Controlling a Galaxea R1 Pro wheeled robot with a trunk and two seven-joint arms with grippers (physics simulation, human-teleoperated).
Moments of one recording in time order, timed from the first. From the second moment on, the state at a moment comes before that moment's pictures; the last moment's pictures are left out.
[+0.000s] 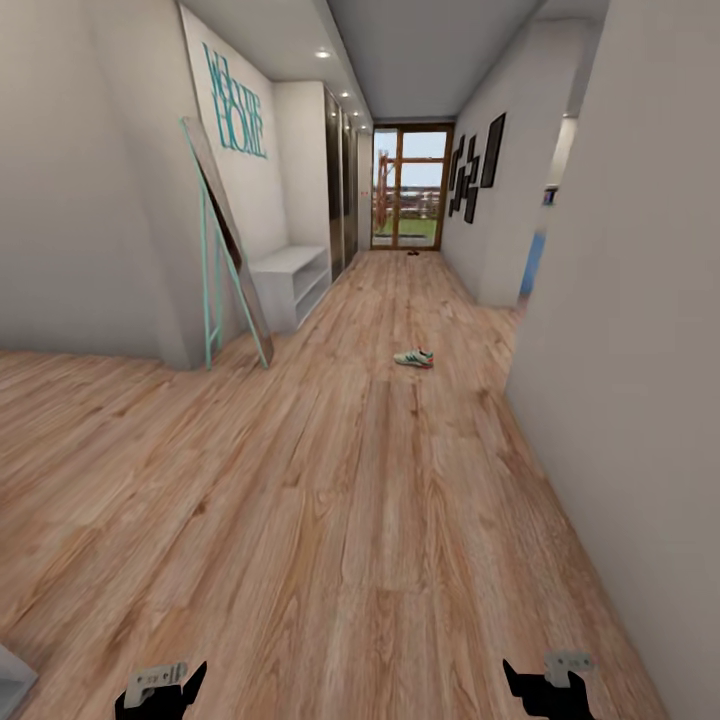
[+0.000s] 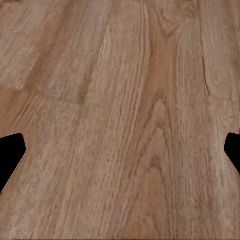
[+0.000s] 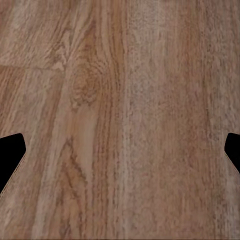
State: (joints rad) left arm -0.31 0.19 0.19 -0.25 0.17 -0.44 -0.41; right arm -0.44 -0.15 -0.26 -0.11 0.15 -0.40 0.17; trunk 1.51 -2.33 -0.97
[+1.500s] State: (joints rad) left arm -0.31 0.19 0.19 -0.25 0.17 -0.44 -0.41; right arm -0.43 -0.15 -0.26 -0.11 0.15 -0.39 0.17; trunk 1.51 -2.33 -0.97
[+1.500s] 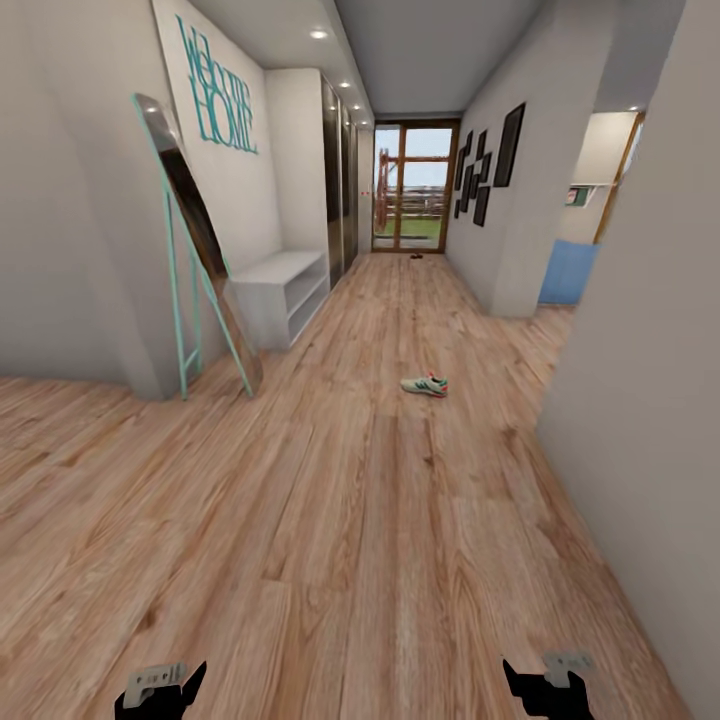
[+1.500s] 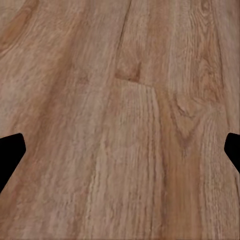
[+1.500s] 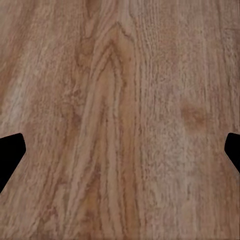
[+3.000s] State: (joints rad) left arm -0.31 0.18 0.18 -0.25 0.16 -0.44 -0.41; right arm -0.43 -0.15 -0.26 -0.12 0.15 -0.40 0.17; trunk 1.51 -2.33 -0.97
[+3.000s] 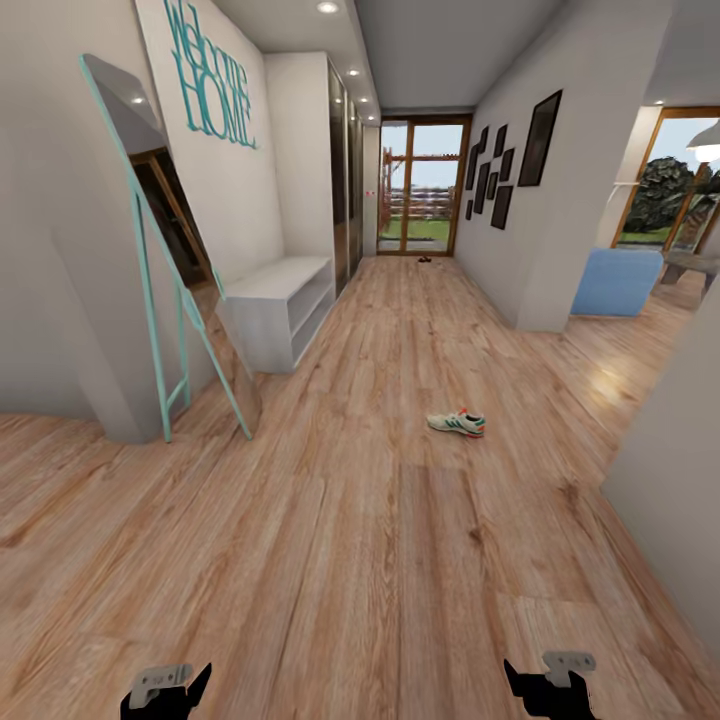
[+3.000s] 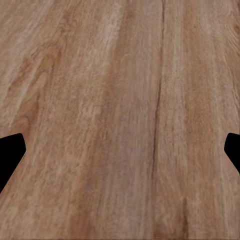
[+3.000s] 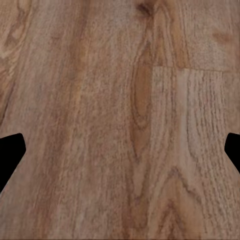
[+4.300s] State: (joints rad) left arm -0.31 0.18 0.18 -0.25 0.16 -0.44 -0.41; right arm -0.44 -0.15 -0.25 -0.11 0.15 -0.40 0.17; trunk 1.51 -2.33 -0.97
